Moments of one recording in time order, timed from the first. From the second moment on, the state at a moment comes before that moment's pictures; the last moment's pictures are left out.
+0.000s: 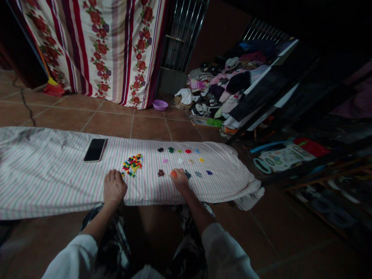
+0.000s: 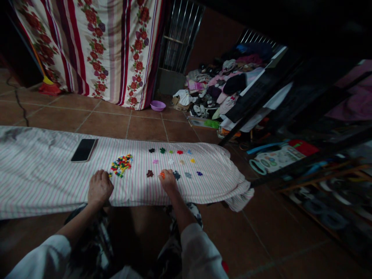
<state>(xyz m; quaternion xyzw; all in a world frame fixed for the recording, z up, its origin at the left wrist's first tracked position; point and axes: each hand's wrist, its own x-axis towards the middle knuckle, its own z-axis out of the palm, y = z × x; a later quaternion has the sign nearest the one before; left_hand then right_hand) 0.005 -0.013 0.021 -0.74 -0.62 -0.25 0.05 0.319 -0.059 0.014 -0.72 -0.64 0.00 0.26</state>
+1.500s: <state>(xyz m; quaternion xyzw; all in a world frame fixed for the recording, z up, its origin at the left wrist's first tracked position) 0.005 -0.013 0.024 -0.75 -0.62 -0.23 0.05 0.379 -0.071 -0.007 -0.73 -0.59 -0.04 0.35</state>
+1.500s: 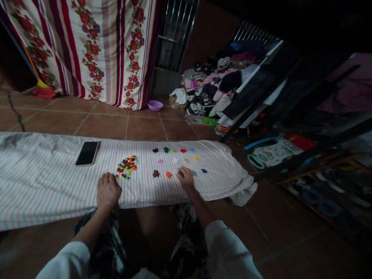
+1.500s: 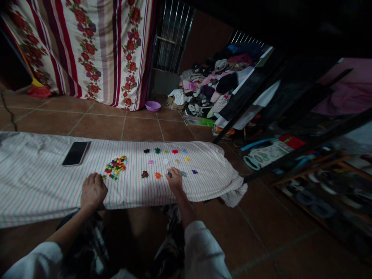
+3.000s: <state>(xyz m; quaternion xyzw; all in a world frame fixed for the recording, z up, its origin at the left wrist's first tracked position) 0.004 -0.010 0.017 -0.75 -0.60 -0.26 0.07 0.380 -0.067 -0.025 -0.69 -0.61 -0.08 0.39</state>
